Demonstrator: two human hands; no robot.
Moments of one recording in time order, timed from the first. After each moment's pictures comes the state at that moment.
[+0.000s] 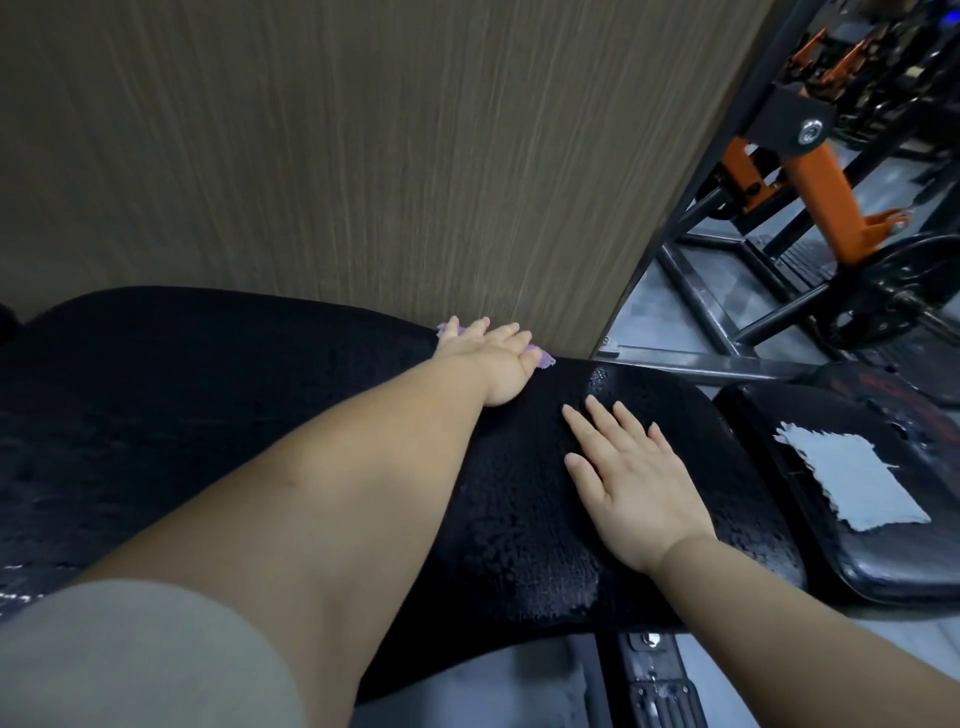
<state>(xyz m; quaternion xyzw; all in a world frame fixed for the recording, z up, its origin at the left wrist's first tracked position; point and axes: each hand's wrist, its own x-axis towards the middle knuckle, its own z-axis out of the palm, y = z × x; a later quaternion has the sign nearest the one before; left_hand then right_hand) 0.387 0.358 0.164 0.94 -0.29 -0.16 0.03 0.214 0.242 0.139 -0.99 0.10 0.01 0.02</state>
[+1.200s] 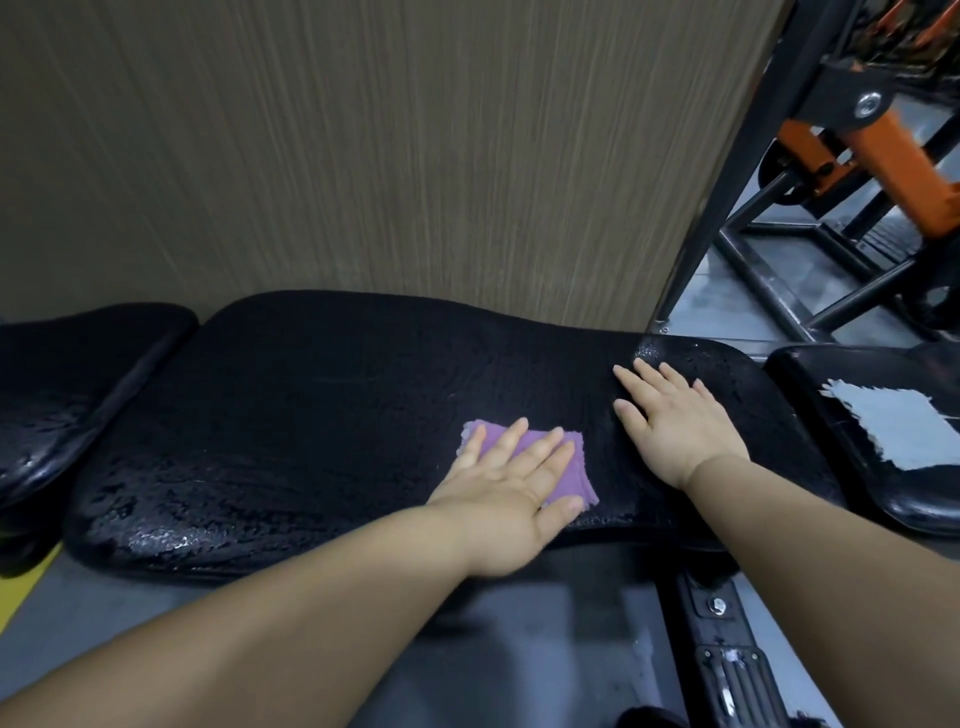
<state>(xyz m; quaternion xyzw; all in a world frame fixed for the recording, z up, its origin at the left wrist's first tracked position) 0.207 0.474 0.167 0.90 -0.37 -0.21 0.02 0.214 0.245 0.145 -0.99 0.12 0.01 0.04</state>
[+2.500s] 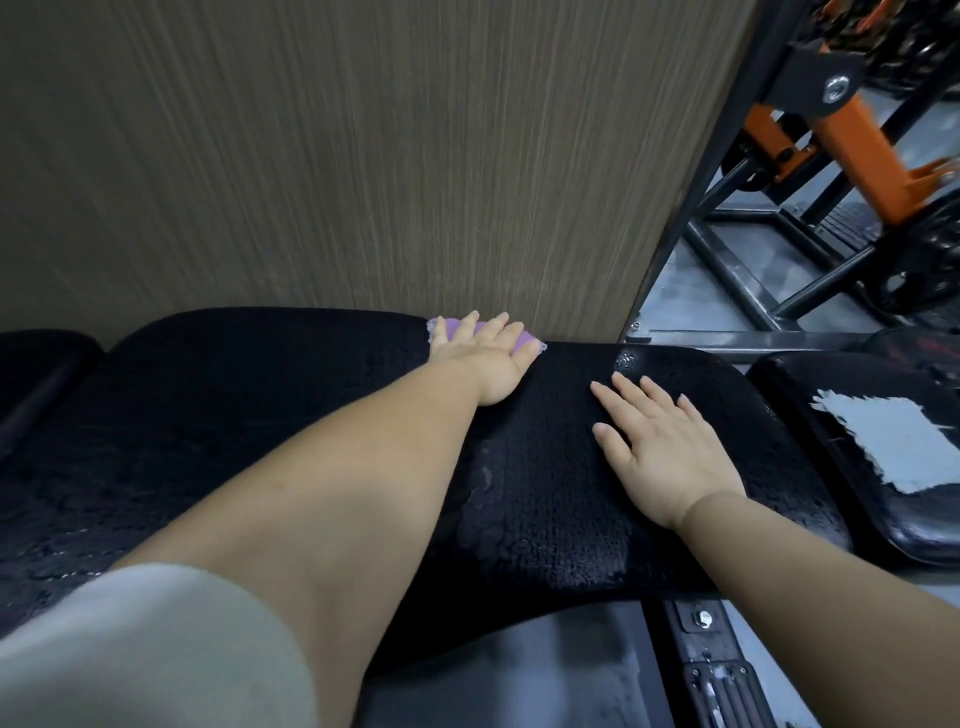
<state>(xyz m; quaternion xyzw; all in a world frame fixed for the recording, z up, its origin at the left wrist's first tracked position) 0.380 0.390 0.160 0.96 -0.25 -0.15 0.04 0.222 0.242 0.142 -0.99 0.13 0.01 0.03</state>
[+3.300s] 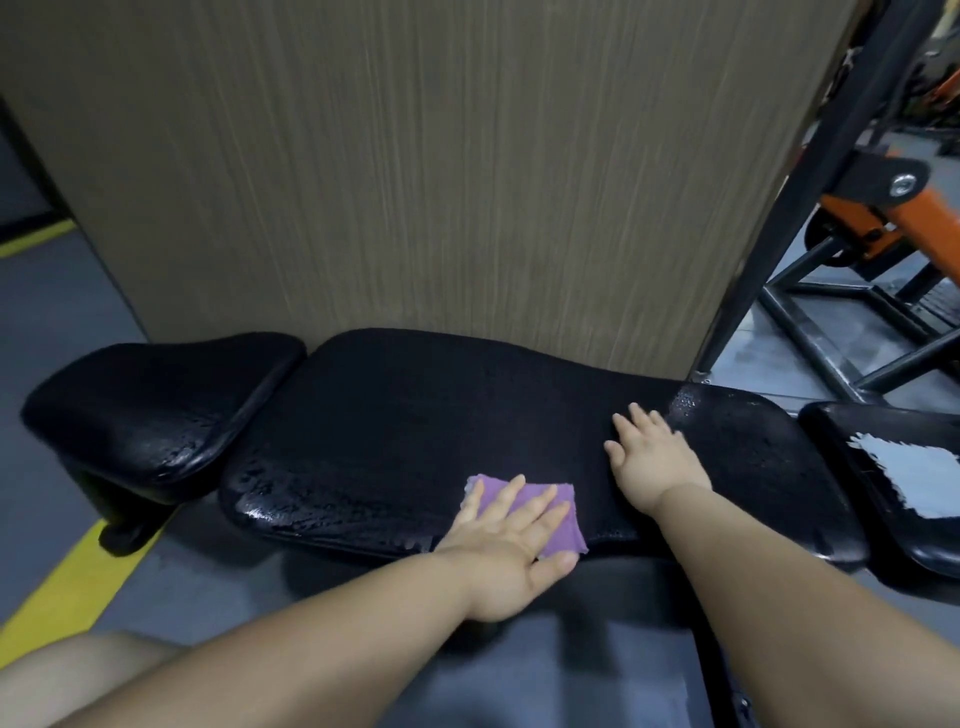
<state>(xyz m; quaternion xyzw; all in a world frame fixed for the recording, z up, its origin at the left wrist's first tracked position) 0.170 0.534 0.170 0.92 -0.33 -0.23 0.02 0.217 0.313 0.157 -0.99 0.11 0.04 0.06</state>
